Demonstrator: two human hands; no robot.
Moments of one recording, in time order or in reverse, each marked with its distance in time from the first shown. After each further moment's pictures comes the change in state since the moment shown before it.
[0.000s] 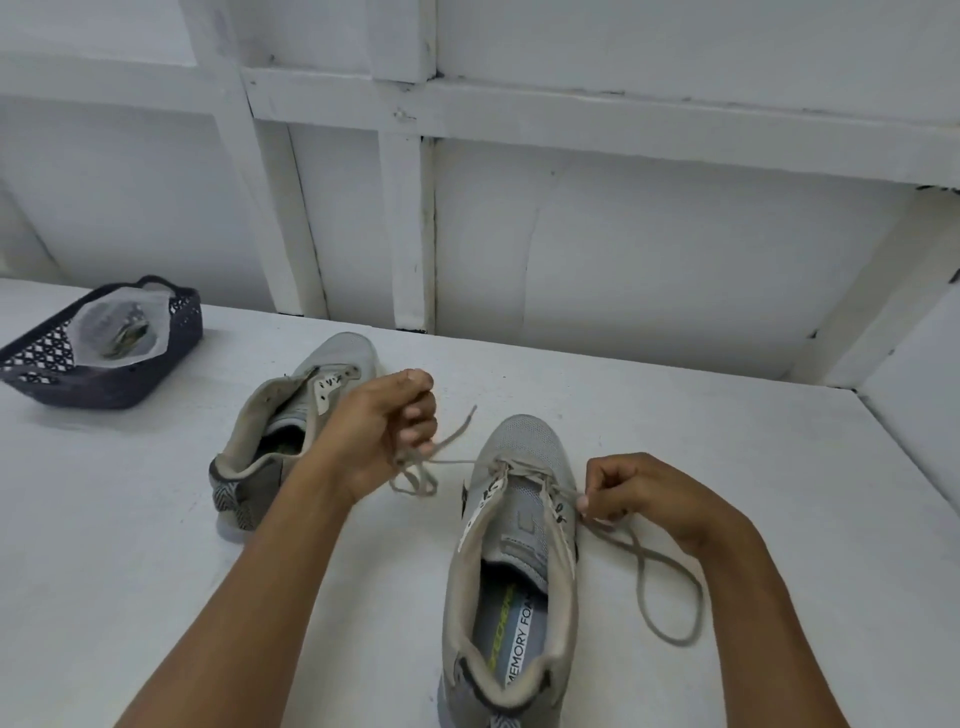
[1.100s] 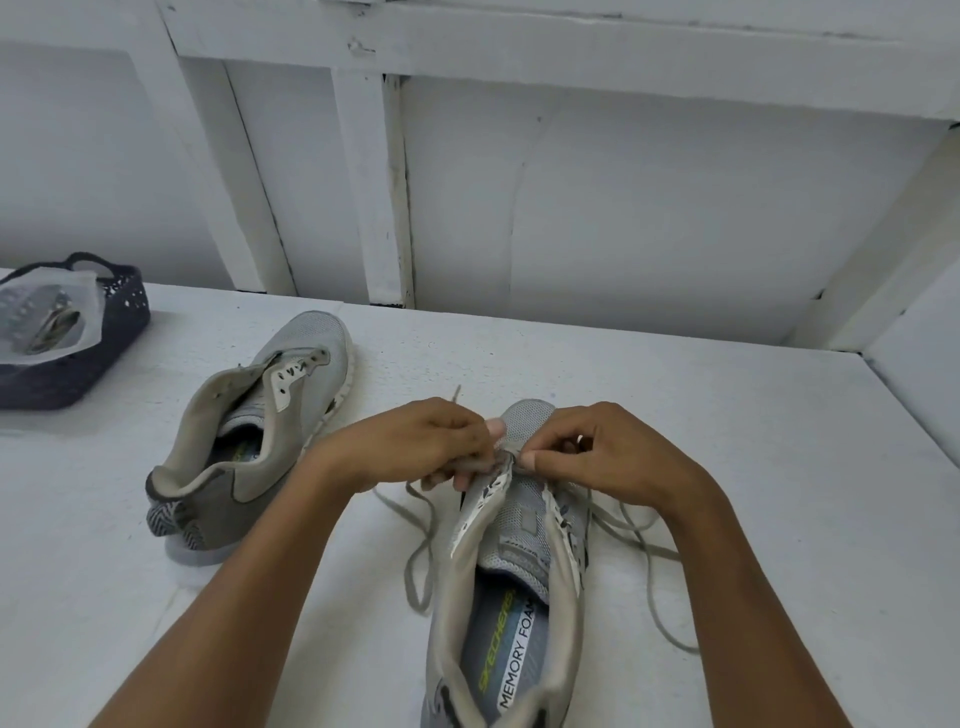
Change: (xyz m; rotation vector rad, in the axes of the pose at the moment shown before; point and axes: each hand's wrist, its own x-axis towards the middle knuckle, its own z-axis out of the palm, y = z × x) left_hand 0.024 -0.013 0.021 1.053 -0.361 -0.135; right_hand 0.030 -0.020 0.012 -0.283 0.125 -0.207
